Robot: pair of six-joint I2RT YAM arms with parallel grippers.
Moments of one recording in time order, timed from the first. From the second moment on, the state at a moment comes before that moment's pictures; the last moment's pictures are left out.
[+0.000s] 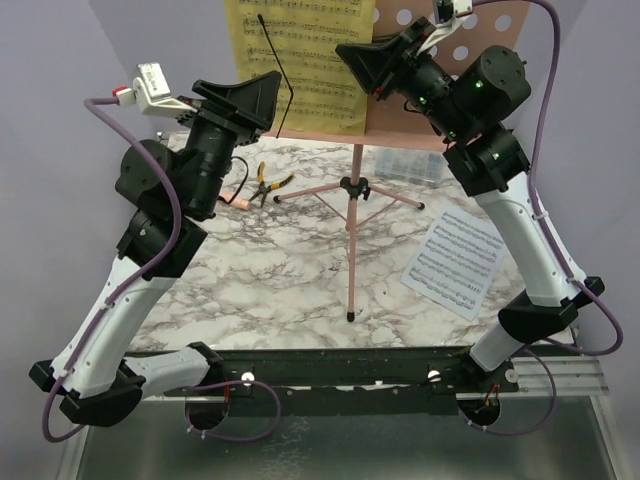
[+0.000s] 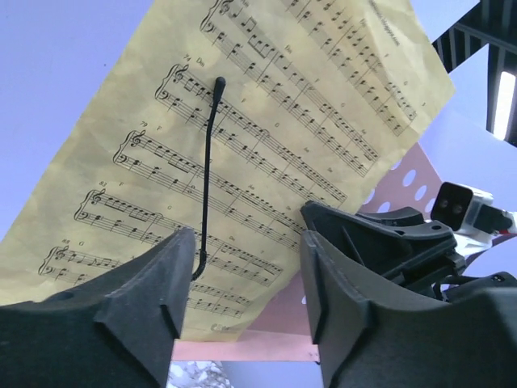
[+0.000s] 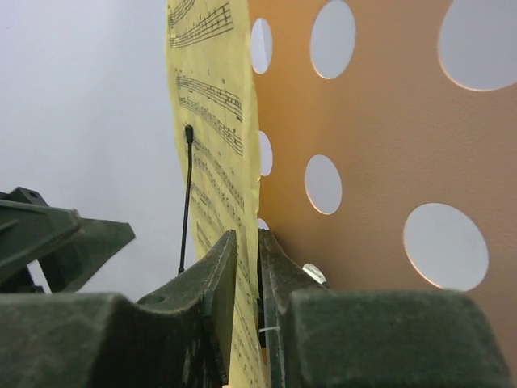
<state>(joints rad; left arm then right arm) -0.66 1.14 1.62 -0.04 -0.30 -0.69 0.63 1.63 2.17 -0.12 -0.25 0.22</state>
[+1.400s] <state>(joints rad) -0.66 0.56 0.96 -0.46 0.07 -0.91 0.61 0.81 0.71 -0.57 0.33 0.68</state>
